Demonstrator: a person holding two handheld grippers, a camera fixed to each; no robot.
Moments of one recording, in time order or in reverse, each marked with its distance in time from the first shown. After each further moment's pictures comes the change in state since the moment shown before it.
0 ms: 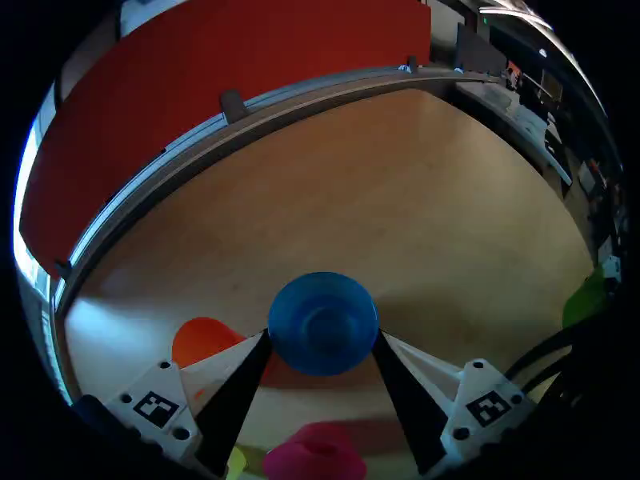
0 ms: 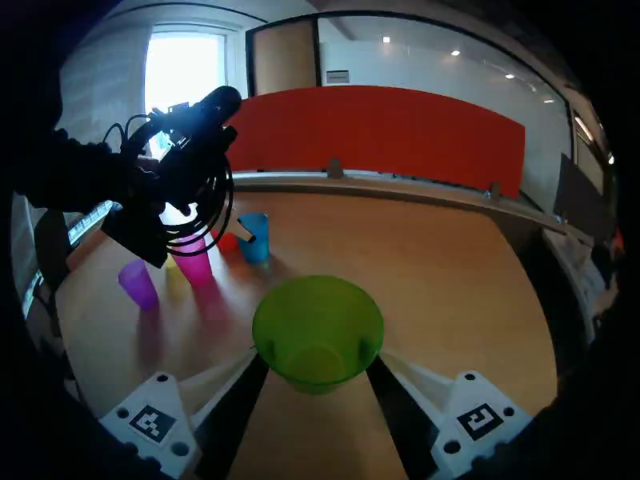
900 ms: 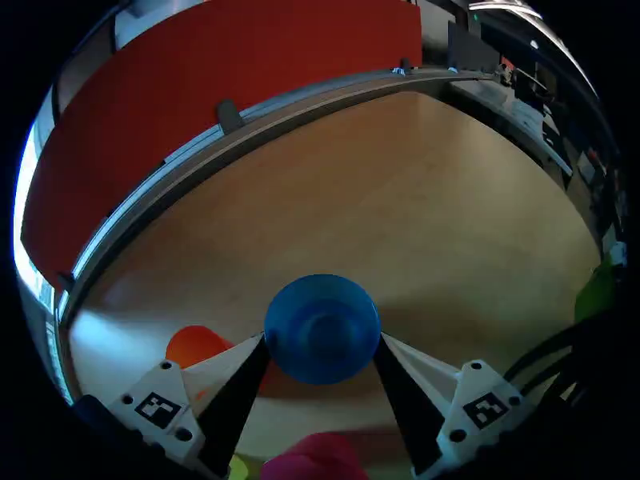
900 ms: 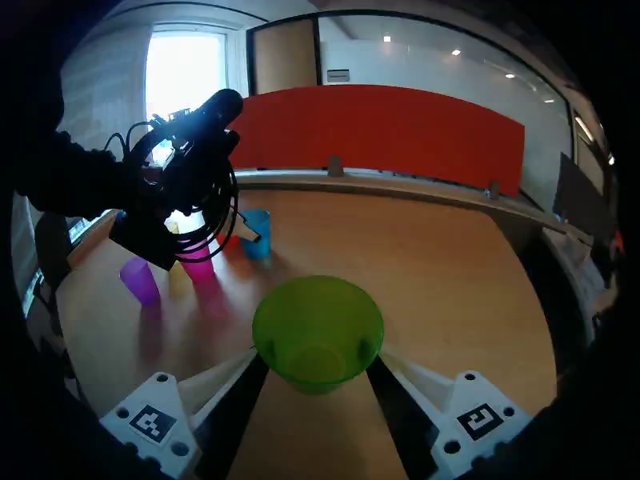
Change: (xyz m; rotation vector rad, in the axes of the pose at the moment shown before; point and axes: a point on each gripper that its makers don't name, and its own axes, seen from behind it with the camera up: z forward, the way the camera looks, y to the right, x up) left arm 0.002 0.001 0.011 0.025 0.056 0.045; right arm -0.005 -0.001 -0.007 0.001 -0.004 -0.002
